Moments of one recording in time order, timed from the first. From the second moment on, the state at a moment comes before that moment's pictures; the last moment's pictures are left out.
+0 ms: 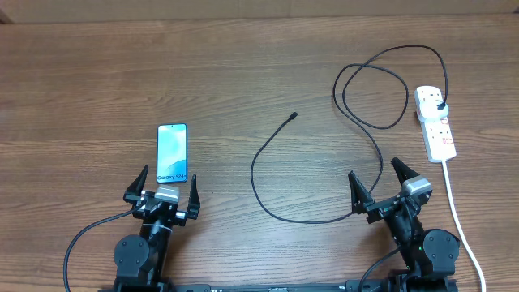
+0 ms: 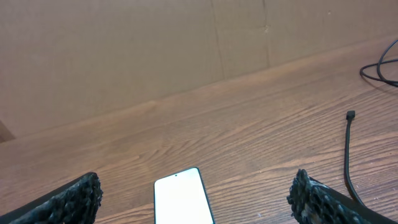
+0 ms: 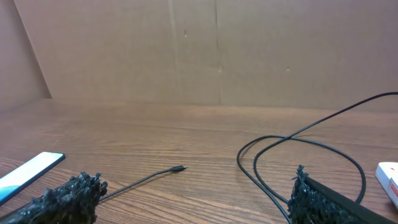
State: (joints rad) left arm -0.07 0.01 0.01 -0.07 0.07 0.21; right arm -0.01 0.01 0.02 -0.01 -0.36 0.10
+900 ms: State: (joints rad) left arm -0.07 0.02 0.14 -0.28 0.05 0.08; right arm -0.01 0.01 0.02 -0.01 -0.36 0.10
